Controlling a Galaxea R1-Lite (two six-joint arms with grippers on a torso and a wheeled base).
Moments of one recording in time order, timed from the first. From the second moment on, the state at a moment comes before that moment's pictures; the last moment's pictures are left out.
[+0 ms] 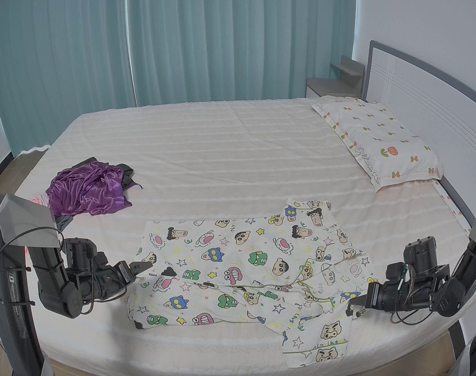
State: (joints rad) left arm 0.02 2.33 -0.42 -1.27 -0.38 -0.61; right arm 0.22 1.96 -0.28 -0.86 0.35 0.56
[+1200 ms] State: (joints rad) left arm 0.02 2.33 -0.42 -1.27 -0.38 -0.61; right arm 0.04 2.10 -0.78 -0.61 0.42 0.75
